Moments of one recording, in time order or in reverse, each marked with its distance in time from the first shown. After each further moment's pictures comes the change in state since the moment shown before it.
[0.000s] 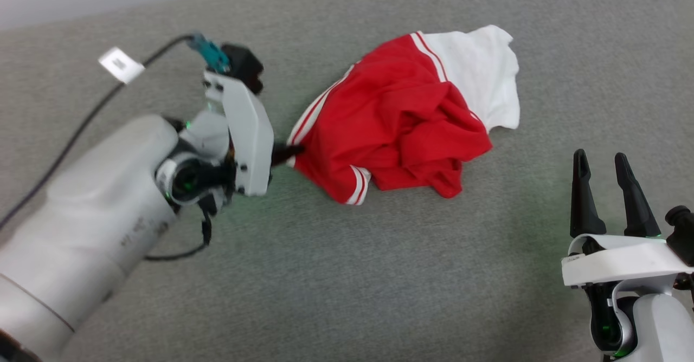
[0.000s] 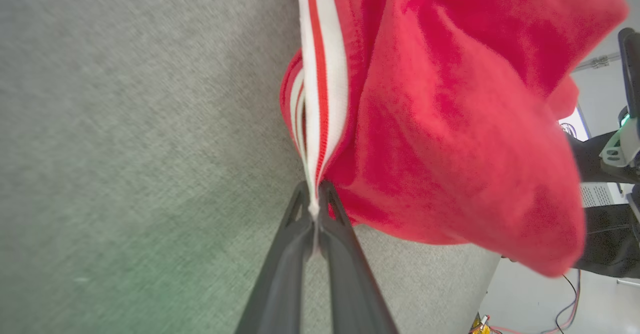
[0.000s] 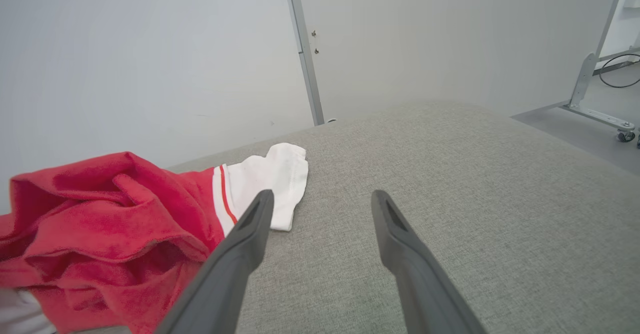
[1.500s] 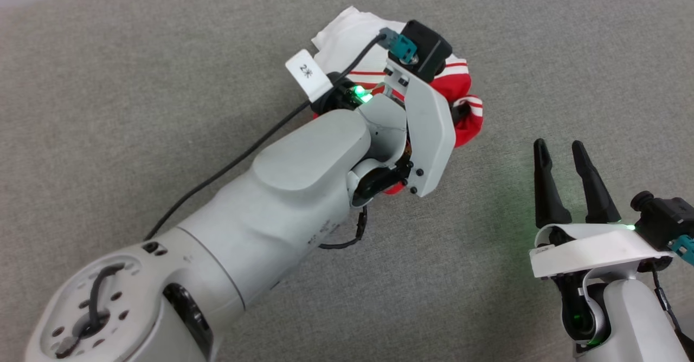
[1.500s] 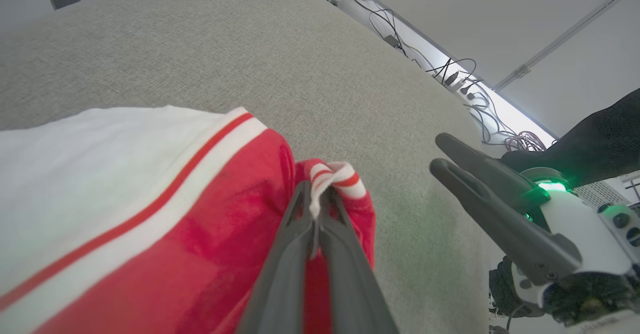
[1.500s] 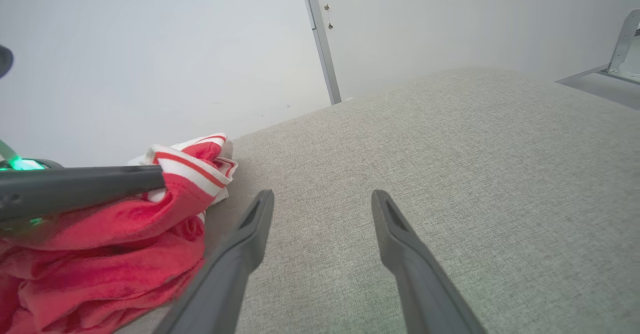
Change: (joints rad) left arm -0.147 -0.465 -0.147 0.249 0.177 0.000 -0.421; right arm -0.049 0.001 0.122 0.030 0.105 0.000 -0.002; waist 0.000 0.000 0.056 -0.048
